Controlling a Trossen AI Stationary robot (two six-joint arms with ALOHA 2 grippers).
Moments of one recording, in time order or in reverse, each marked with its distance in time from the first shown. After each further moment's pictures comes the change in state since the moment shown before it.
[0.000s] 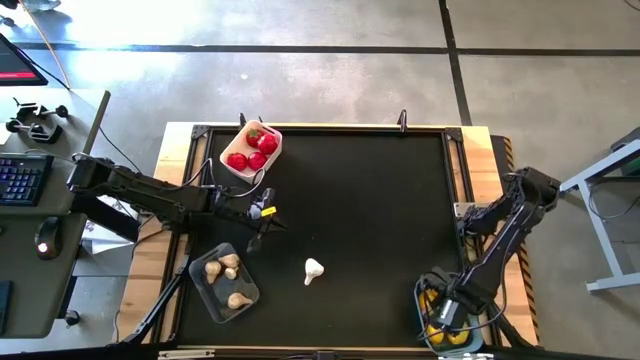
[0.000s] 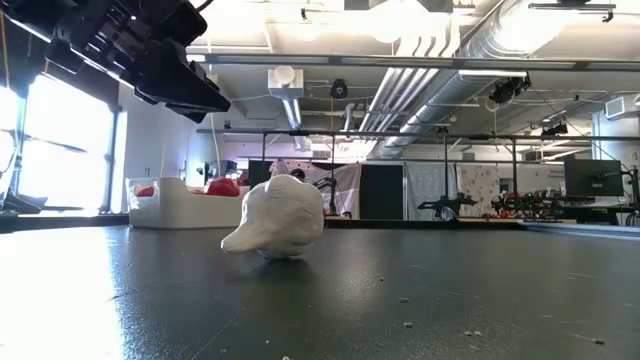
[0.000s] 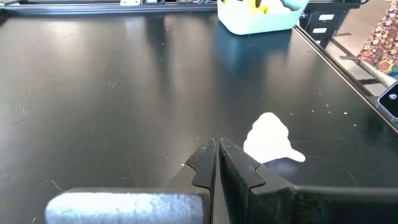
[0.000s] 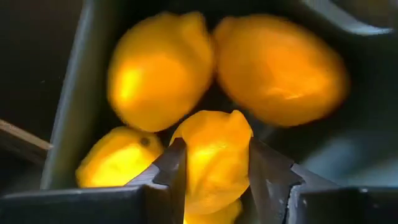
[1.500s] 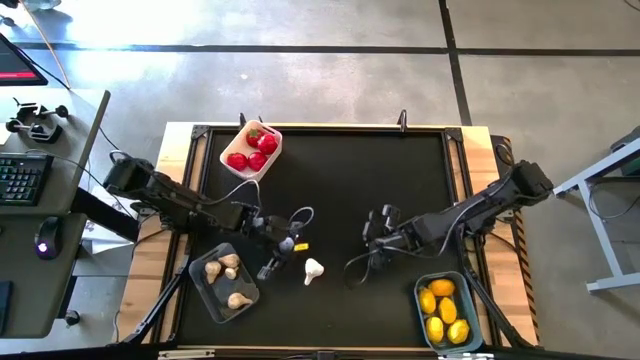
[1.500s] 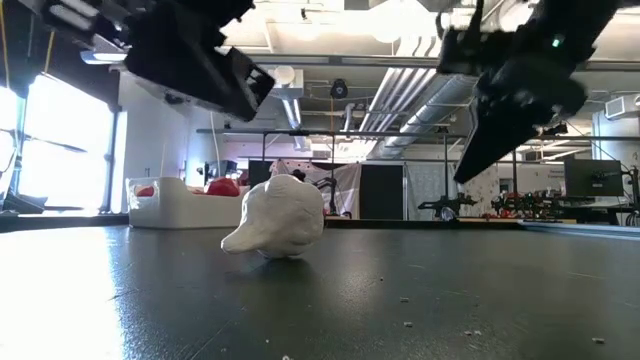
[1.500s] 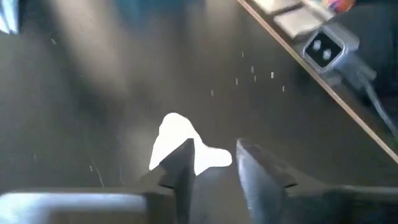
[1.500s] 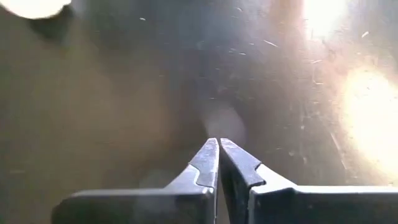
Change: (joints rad) left arm -0.147 0.406 0.355 -0.183 0.167 0.109; right arm -0.618 -0.002 -0.079 0.400 0.627 -1.396
